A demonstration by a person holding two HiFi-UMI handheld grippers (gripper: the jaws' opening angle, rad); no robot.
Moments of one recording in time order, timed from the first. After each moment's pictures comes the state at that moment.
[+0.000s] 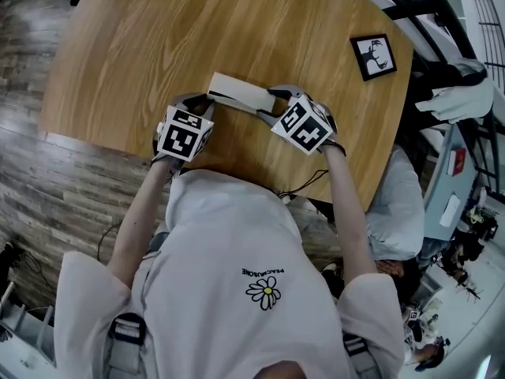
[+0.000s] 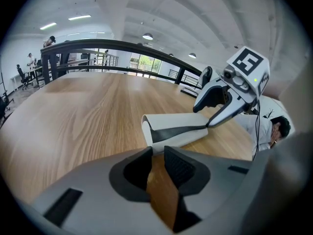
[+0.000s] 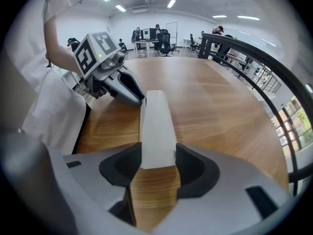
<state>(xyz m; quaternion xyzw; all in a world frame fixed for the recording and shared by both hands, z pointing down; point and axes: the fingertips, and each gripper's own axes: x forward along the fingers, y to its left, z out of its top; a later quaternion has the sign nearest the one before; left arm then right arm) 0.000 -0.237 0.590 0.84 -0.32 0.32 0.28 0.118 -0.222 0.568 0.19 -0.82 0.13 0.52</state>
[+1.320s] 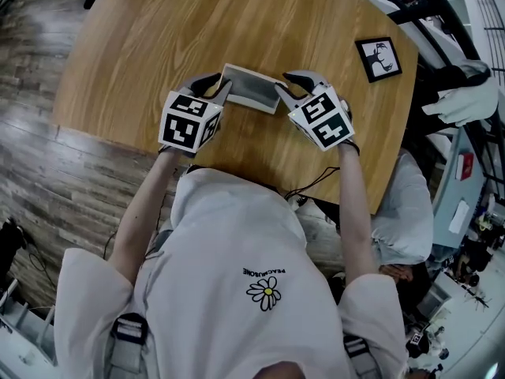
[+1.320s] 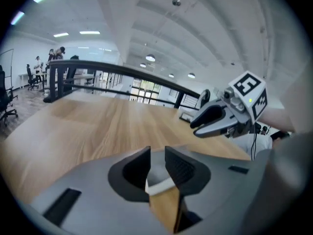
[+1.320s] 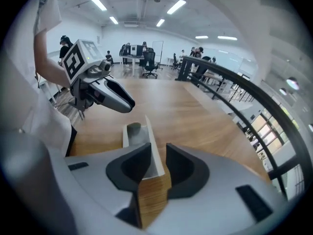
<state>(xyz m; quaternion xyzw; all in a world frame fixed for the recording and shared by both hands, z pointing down) 0.008 -0.275 0.508 0.87 -0.36 0.22 0.25 0.123 -0.271 0.496 0.31 -0.83 0.09 0.45</state>
